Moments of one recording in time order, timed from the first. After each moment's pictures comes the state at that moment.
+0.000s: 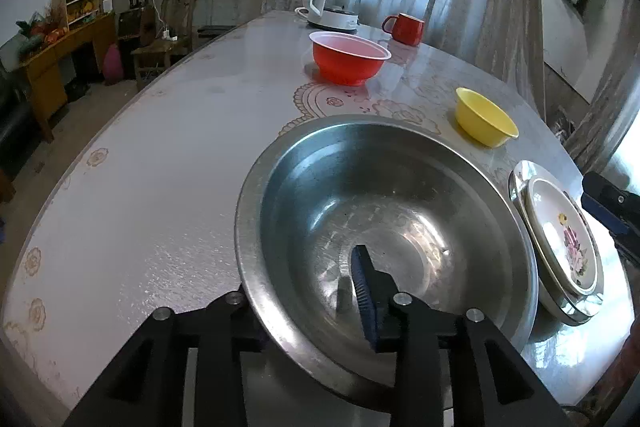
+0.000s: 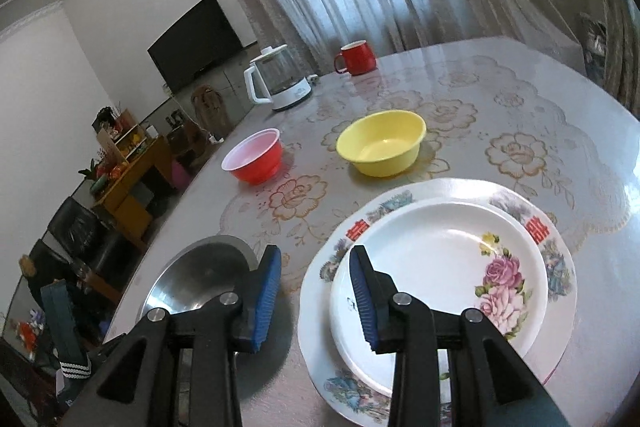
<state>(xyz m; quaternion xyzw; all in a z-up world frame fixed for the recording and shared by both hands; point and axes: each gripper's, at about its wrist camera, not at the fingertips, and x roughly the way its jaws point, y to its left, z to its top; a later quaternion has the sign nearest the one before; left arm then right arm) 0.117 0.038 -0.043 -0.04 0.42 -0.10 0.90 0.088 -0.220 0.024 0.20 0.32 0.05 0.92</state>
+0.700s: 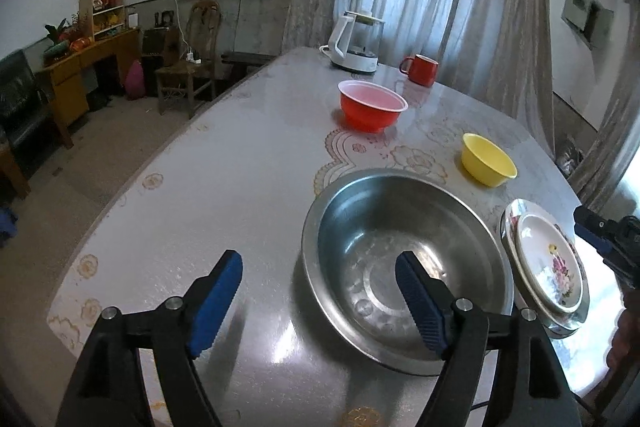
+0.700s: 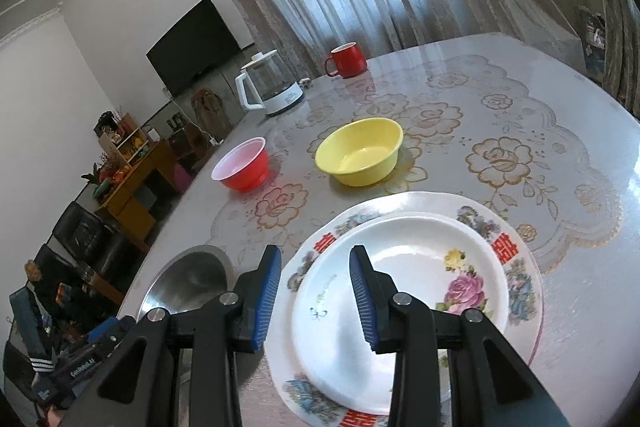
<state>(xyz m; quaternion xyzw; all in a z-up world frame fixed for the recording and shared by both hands) 0.087 0.069 0.001 -0.06 0.37 -0.07 0.92 0.085 -0.257 0.032 0.21 0.33 0.05 0.92</state>
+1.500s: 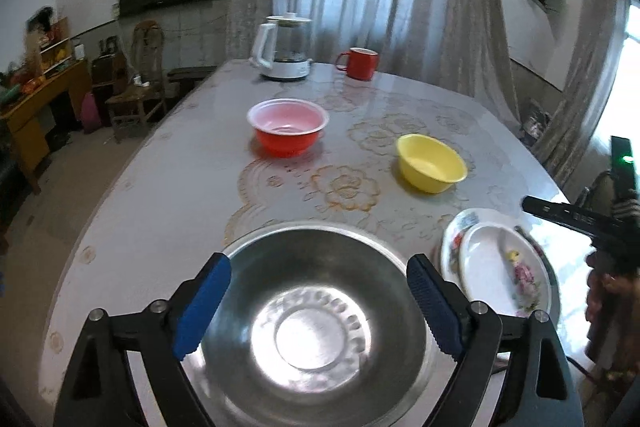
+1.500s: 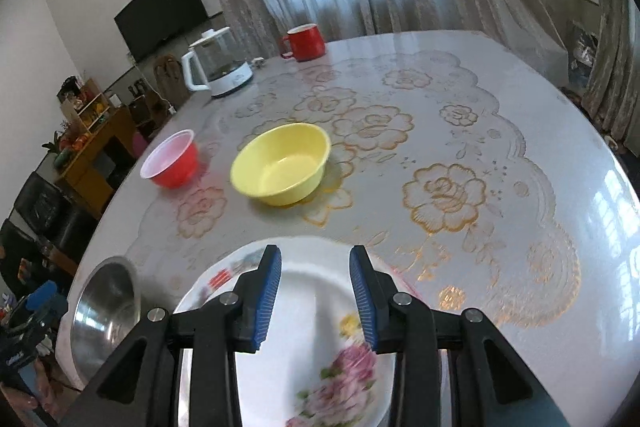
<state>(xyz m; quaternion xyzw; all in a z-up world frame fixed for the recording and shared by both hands) 0.129 -0.009 0.037 0.00 0.37 -0.16 0.91 0.144 -0.320 0.029 0.15 0.40 0.00 0.91</state>
